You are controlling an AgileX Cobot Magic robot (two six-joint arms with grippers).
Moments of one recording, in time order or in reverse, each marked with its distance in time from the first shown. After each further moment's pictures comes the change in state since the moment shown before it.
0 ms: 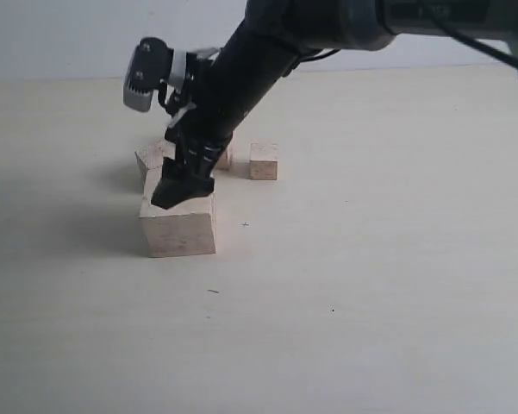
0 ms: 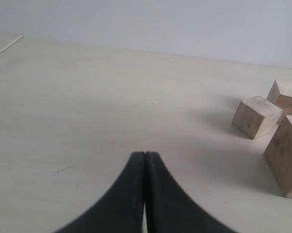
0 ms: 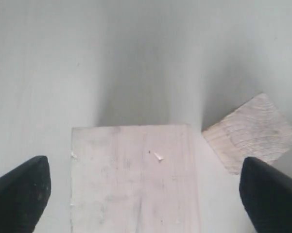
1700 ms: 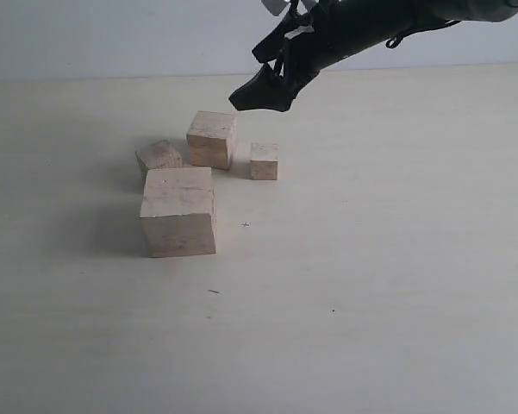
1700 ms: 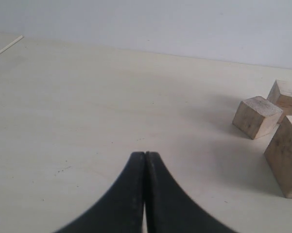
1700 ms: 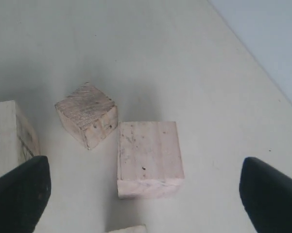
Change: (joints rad) left arm 0.000 0.000 0.000 0.000 0.000 0.000; right arm -0.356 0.059 -0.008 0.463 0.006 -0.398
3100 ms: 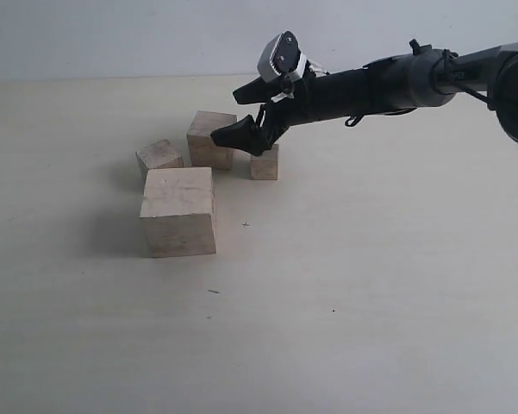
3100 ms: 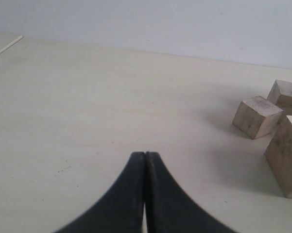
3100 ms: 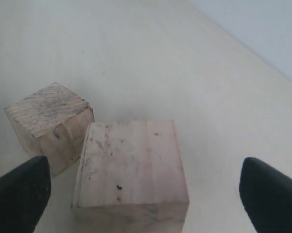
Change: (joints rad) left arm 0.000 0.000 0.000 0.000 0.000 0.000; right arm 0.000 0.306 -0.076 0.446 0.029 -0.413
